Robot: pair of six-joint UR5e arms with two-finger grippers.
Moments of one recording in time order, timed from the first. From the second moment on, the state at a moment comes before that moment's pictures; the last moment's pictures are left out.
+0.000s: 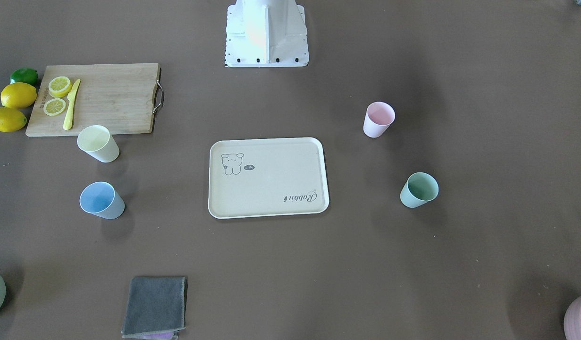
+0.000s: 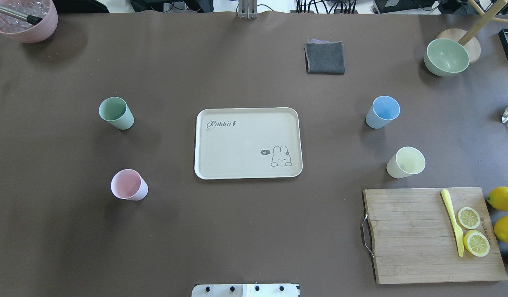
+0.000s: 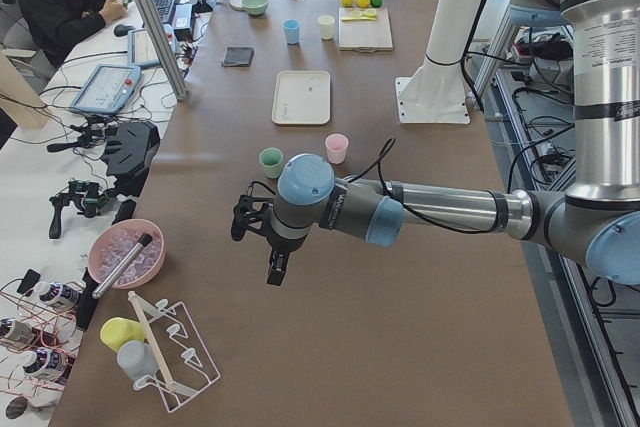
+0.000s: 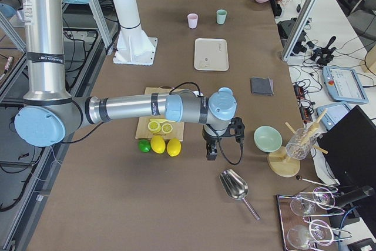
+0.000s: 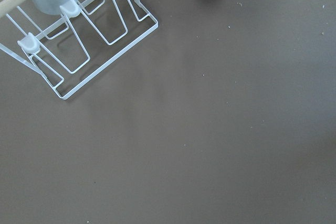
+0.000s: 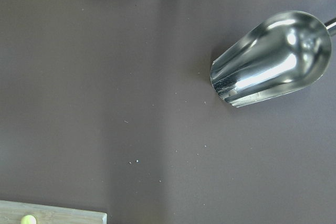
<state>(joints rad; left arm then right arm) -1.63 -1.43 -1.77 -1.86 -2.36 -0.14 1.54 -1.58 1.73 -1.74 2.41 -0.08</state>
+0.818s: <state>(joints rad) -1.61 -1.45 -1.75 -1.93 -2.37 -0.20 1.36 -1.58 1.78 -1.46 2.40 0.28</state>
